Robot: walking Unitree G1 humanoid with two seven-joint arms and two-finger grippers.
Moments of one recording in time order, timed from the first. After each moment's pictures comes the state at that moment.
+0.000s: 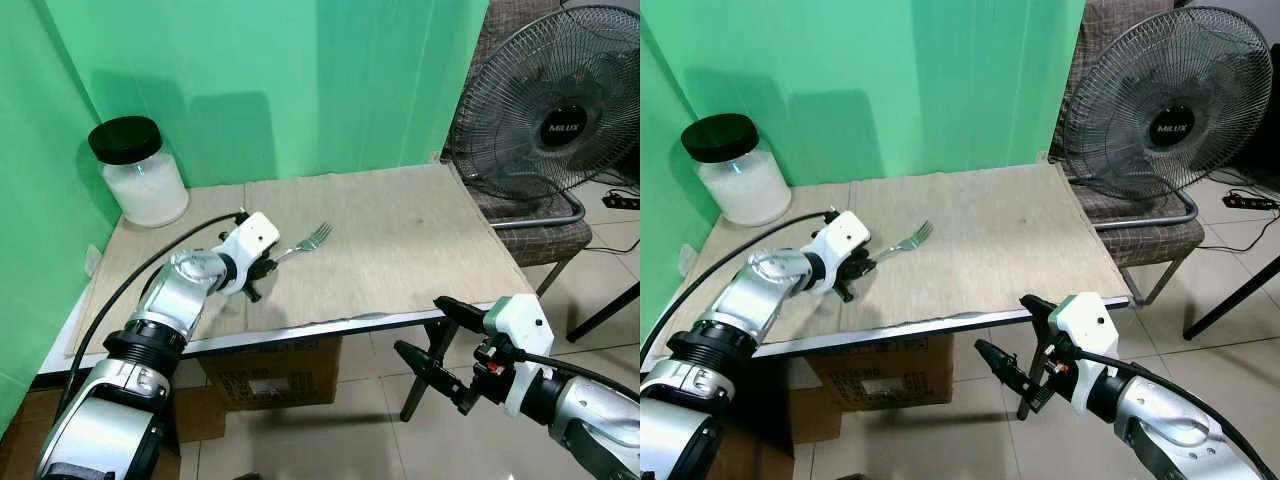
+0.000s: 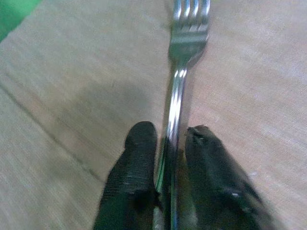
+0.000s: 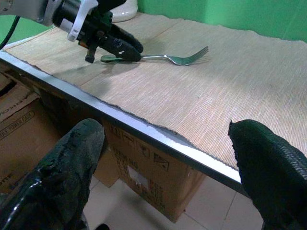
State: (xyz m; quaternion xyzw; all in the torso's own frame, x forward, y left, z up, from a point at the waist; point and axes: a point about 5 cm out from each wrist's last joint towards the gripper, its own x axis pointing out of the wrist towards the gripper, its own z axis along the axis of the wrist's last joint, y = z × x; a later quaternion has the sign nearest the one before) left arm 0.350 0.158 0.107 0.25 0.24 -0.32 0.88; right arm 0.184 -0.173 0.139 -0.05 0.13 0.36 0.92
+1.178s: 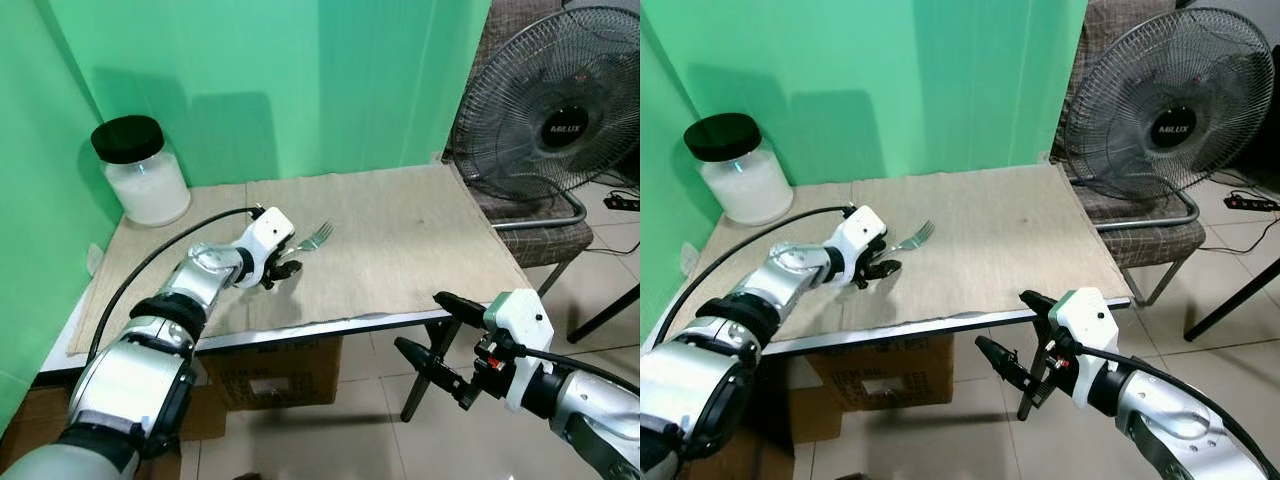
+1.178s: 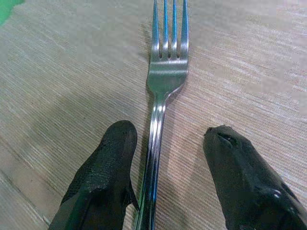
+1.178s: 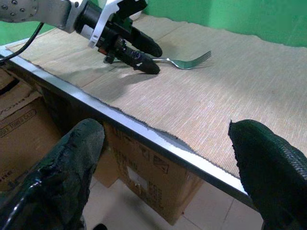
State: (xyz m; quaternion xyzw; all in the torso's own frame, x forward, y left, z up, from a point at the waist) left arm 0.367 0.141 0.097 0.22 0.22 -0.35 0.88; right arm 0.188 -0.175 0.142 -0.05 0.13 0.37 0.92
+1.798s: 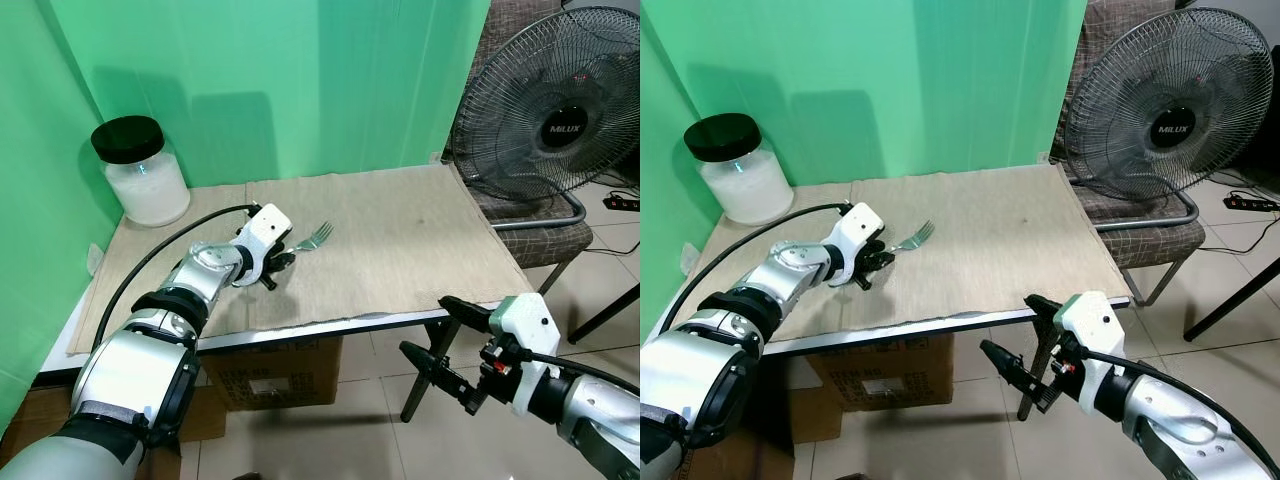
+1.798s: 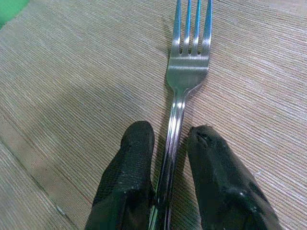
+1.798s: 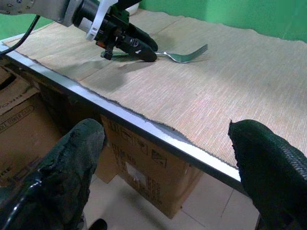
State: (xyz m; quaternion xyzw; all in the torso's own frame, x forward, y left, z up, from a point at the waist) left arm 0.370 0.145 0.096 0.21 0.24 -0.32 0.89; right arm 0.184 -0.180 0.141 -0.06 0.14 0.36 0.92
